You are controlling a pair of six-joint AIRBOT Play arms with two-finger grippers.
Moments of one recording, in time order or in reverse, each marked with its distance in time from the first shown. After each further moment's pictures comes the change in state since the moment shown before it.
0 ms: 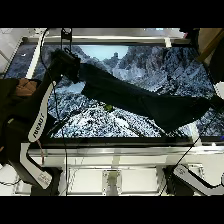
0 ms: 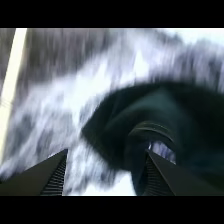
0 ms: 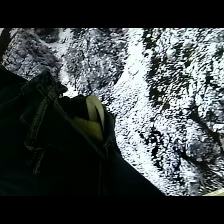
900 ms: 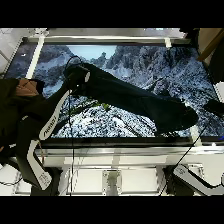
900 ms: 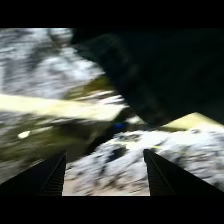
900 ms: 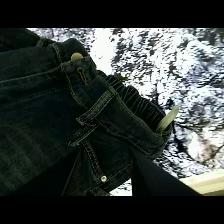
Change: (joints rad) left arm -0.107 -0.097 -0.113 -0.483 -0.423 -0.021; right arm 0.000 0.000 0.000 0.000 0.125 -0.098
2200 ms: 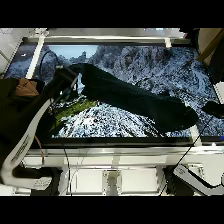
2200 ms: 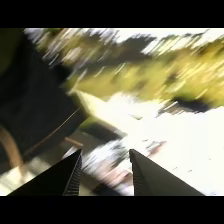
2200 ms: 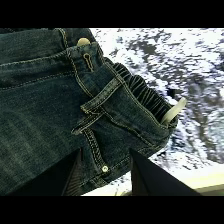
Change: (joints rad) left arm -0.024 0.469 -0.465 0.335 -0.163 -0.395; right arm 0.000 0.000 -0.003 0.000 0.039 -0.045
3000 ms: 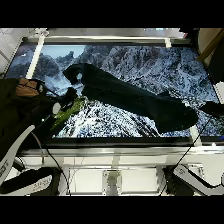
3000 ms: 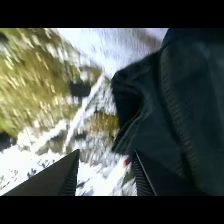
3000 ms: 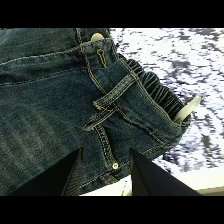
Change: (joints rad) left arm 0.191 0.167 -0.486 -0.513 1.171 -0.317; right arm 0.000 0.000 0.000 0.033 0.029 -0.011
